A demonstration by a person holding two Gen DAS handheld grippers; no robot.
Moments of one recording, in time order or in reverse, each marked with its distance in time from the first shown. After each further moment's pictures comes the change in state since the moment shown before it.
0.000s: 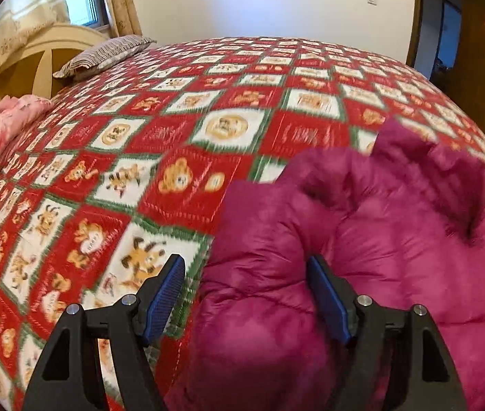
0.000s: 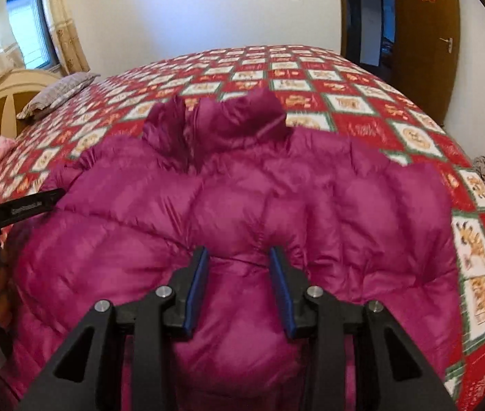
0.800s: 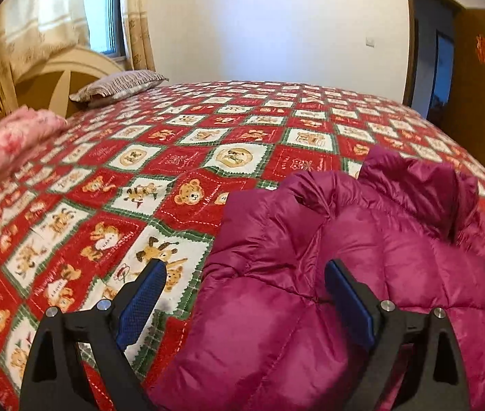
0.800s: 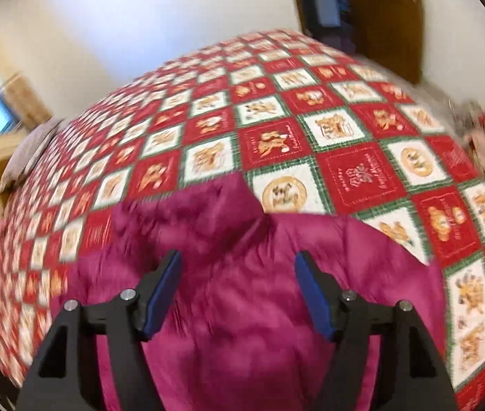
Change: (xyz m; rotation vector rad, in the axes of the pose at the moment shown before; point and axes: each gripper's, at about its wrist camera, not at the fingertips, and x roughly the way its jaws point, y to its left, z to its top) left arm -0.036 0.000 -0.026 -0.039 -0.199 0.007; right arm 0.037 -0.043 0.135 0.324 0.093 0.005
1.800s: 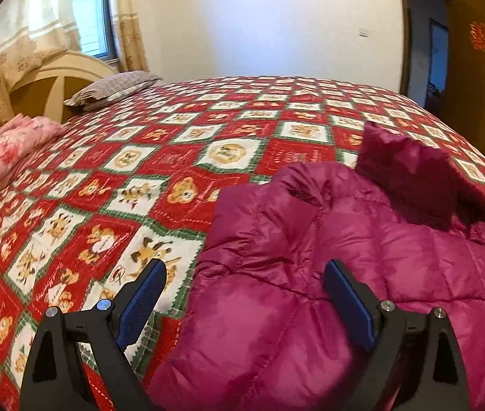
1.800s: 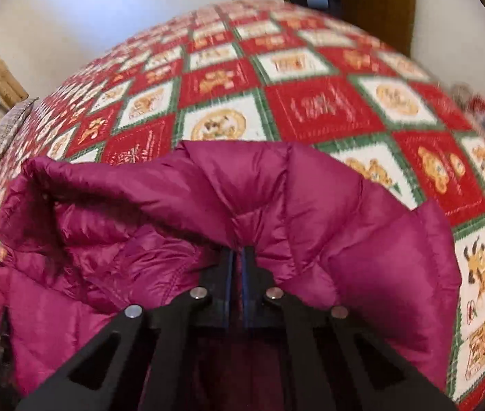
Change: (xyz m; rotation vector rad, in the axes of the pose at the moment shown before) left arm -0.001 -0.007 0.001 0.056 0.033 -0.026; right arm 0.035 -0.052 -0.053 -0.075 0.040 -0.113
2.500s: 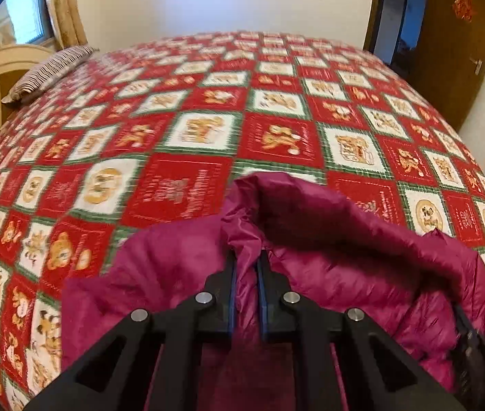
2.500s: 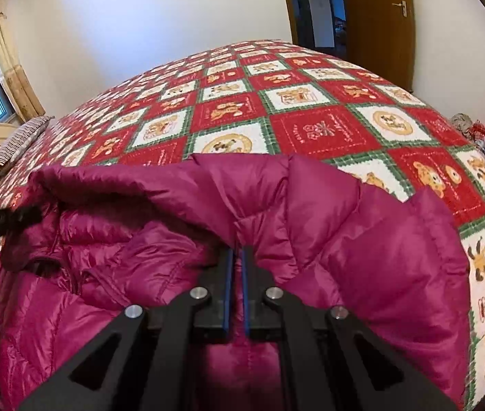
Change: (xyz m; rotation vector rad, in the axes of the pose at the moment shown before) left arm 0.056 -0.094 0.079 0.068 0.207 -0.130; right arm -0.004 -0.006 -0.021 -0.006 -0.172 0.050
